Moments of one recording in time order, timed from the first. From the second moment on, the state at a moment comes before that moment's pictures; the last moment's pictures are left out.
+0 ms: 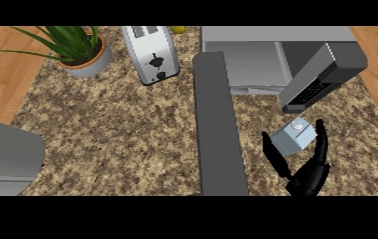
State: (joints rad) left arm 0.52 0.03 0.38 -2.34 0.41 -0.34 0.00; right arm 0.05 -0.22 0.41 -1.40 0.00 -1.31 -0.22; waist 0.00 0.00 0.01
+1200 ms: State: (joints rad) left arm 0.54 0.02 0.40 -2.33 0.43 -0.40 -0.03; right arm -0.15 -0.27 0.24 -0.99 -0.28 -0.29 -0.88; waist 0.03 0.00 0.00
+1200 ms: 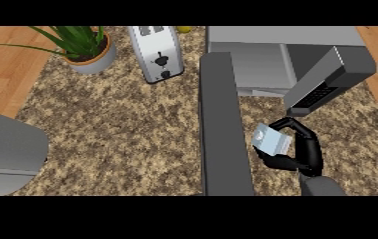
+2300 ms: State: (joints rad) left arm 0.51 0.01 0.49 -2.30 0.47 -0.43 0.02; right arm -0.55 -0.18 0.20 -0.82 -0.10 -0.28 -0.66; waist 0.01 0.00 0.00
